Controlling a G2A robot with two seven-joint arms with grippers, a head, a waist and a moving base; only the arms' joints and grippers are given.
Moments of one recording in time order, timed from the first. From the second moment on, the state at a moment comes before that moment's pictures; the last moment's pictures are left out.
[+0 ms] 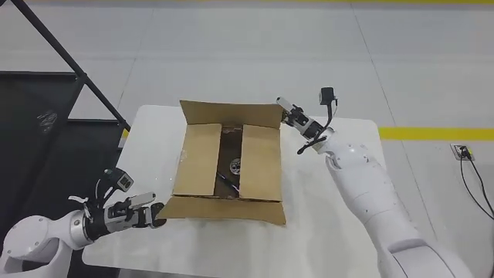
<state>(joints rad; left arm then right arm) 1.28 -0.97 -1.73 -1.54 -0.57 -0.01 -1.36 -0.33 -1.50 1.22 -0.38 0.08 -0.79 0.61</state>
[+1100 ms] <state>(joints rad) 1.22 -1.00 -1.53 -1.68 -0.50 0.01 -0.79 -0.64 -1.40 1.26 -1.21 -0.01 -0.34 0.91</state>
